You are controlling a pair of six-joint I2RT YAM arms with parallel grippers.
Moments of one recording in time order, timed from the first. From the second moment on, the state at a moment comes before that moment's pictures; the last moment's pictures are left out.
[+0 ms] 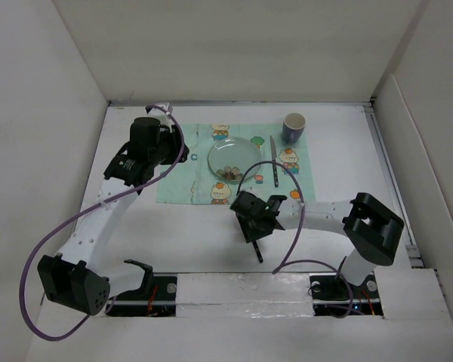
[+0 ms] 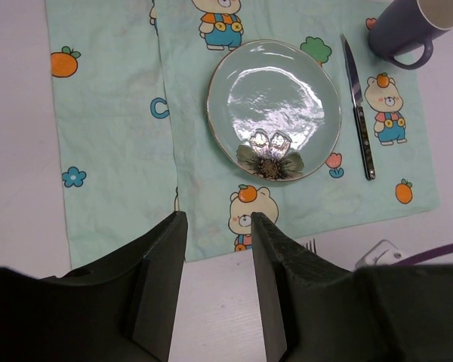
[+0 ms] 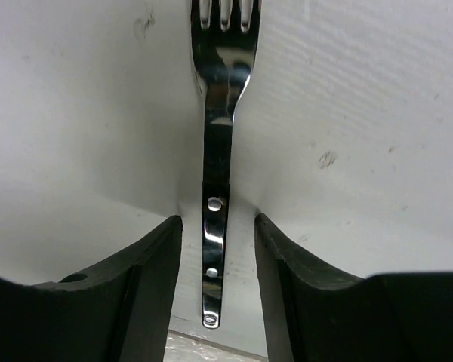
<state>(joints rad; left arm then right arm) -0.32 1.18 1.17 -0.53 0.03 -0.33 1.01 1.66 0.98 -0.55 0.13 0.64</state>
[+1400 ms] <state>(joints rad) -0.38 1.12 1.29 -0.71 -0.04 -0.46 0.81 2.60 2.47 -0.77 0.09 0.64</state>
